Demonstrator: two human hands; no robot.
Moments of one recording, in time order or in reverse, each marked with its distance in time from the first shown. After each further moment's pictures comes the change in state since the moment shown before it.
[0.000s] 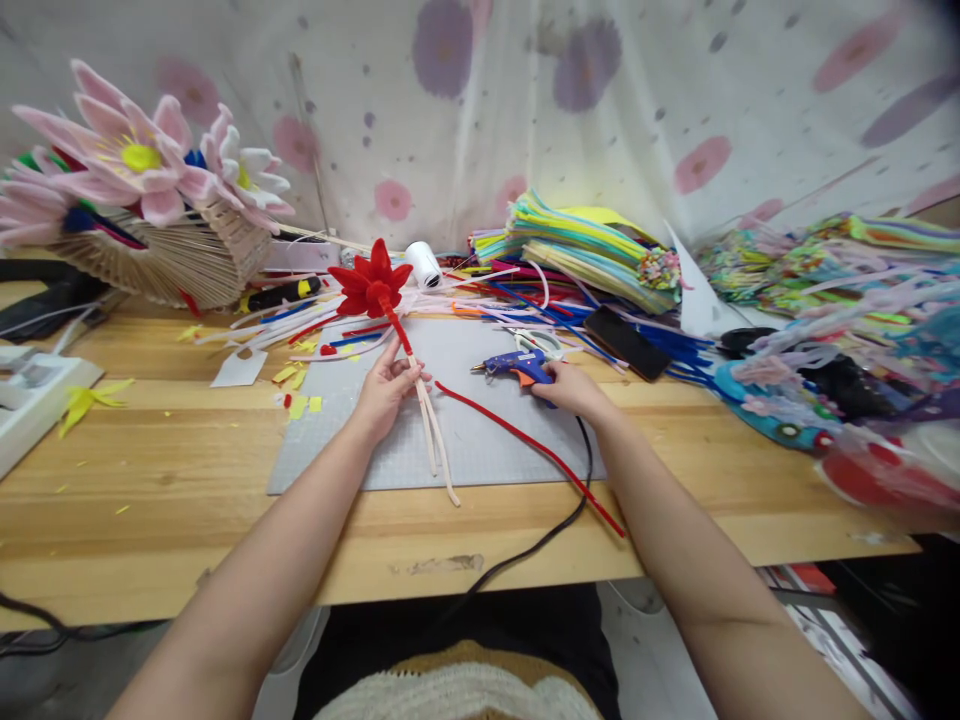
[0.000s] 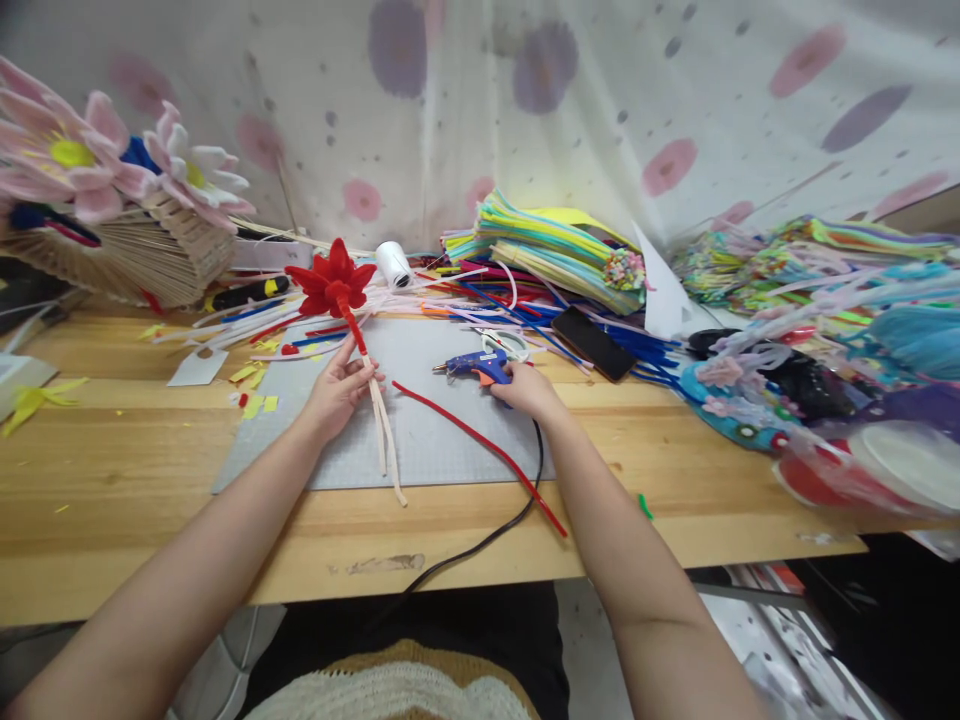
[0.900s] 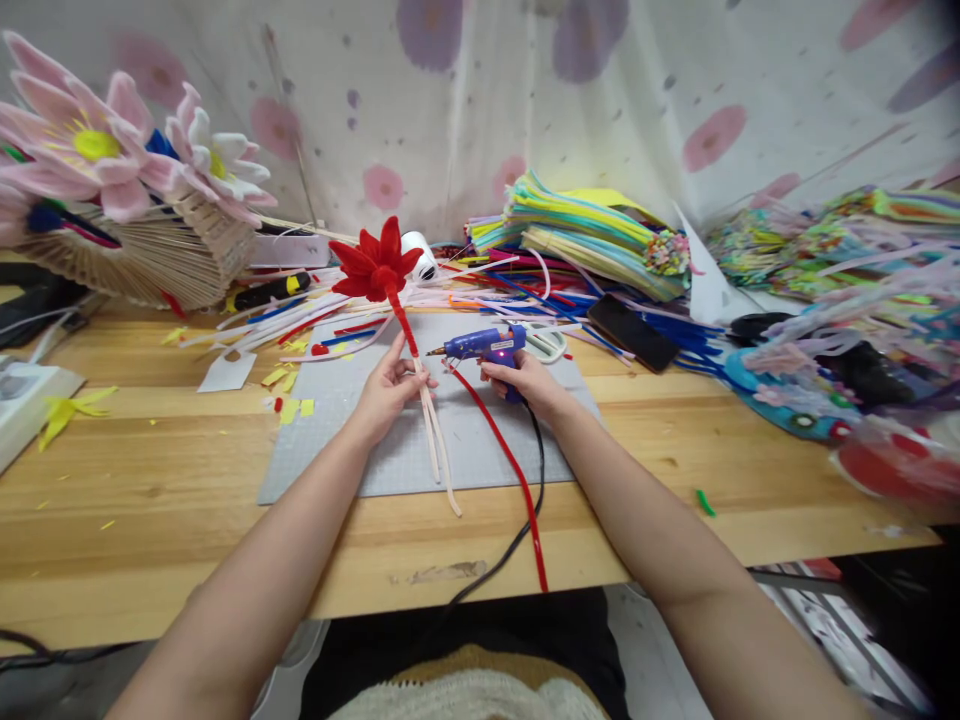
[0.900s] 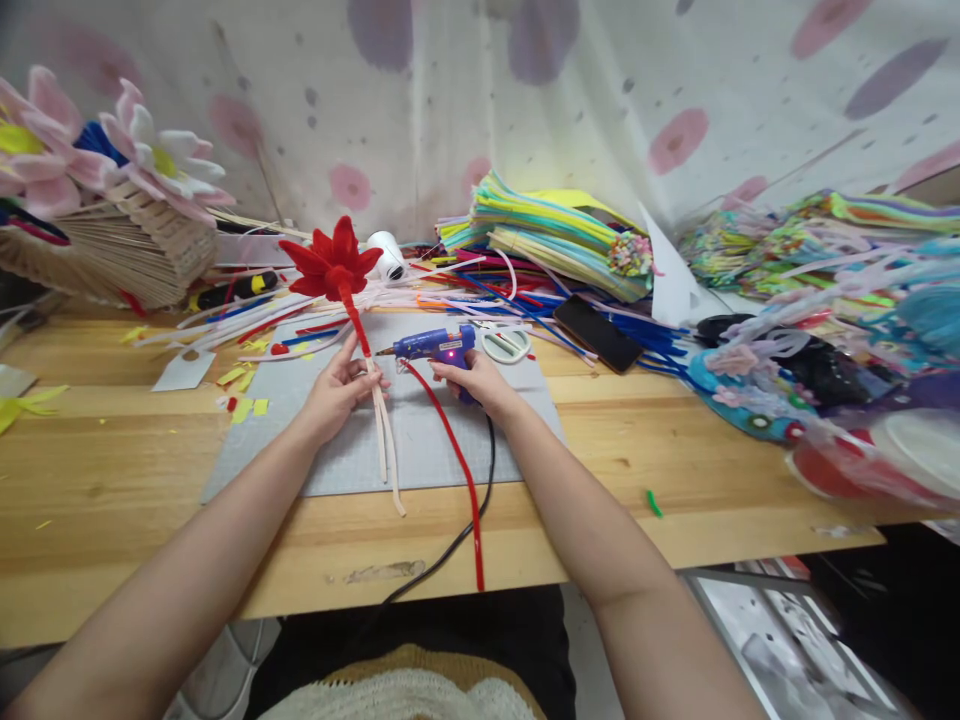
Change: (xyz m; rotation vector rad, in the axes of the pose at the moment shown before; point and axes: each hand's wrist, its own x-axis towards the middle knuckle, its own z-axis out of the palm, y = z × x) left_hand 0.002 -0.007 0.000 0.141 -0.117 -0.009; right_hand -0.005 -0.052 0.030 0.931 -0.202 -0.253
